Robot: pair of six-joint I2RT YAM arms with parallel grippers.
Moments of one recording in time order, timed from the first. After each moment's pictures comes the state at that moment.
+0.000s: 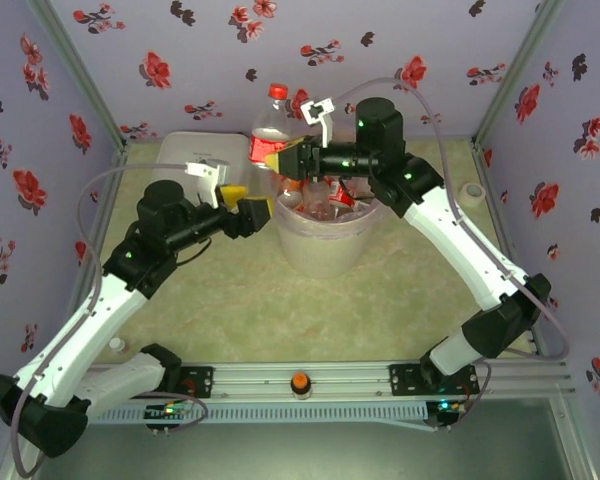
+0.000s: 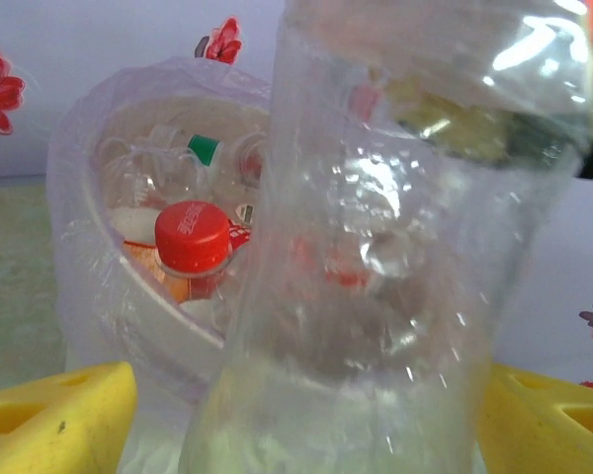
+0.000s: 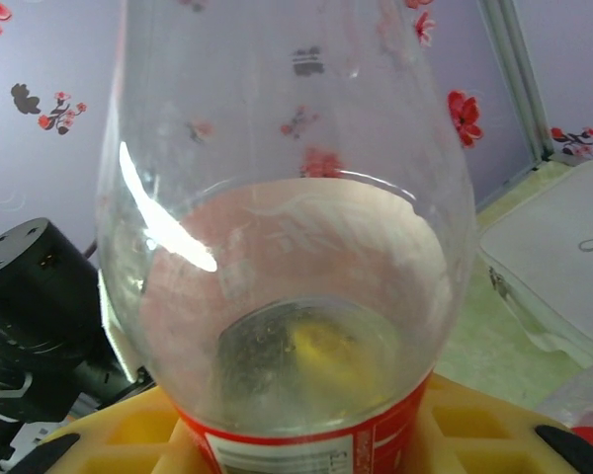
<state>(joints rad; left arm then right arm) -0.57 0.99 1.05 -0.24 0.34 -0.41 0.64 1.53 1.70 -0.34 -0.77 0.43</state>
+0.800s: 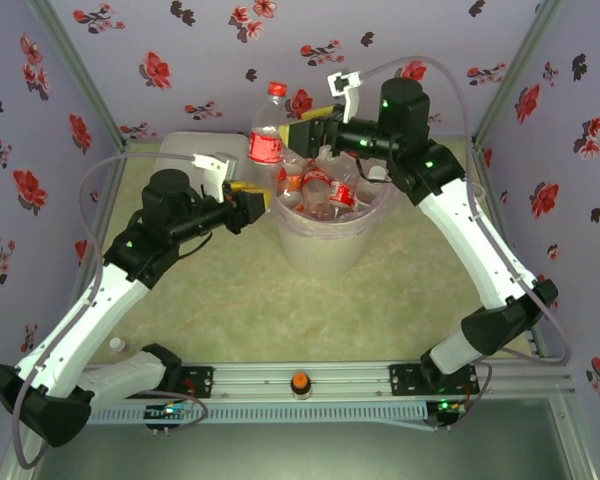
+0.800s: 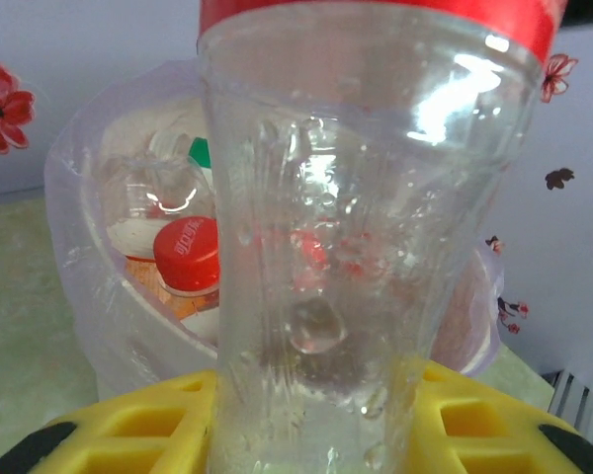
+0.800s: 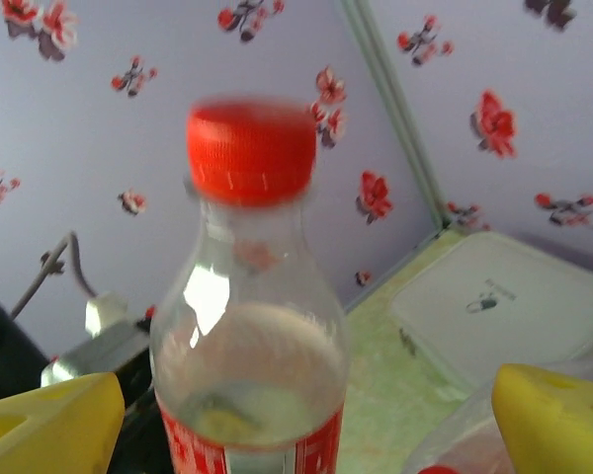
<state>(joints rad) -0.59 1.04 1.15 -0.35 0.32 -0.29 0.55 1.54 1.84 -0.40 -0.63 0.40</state>
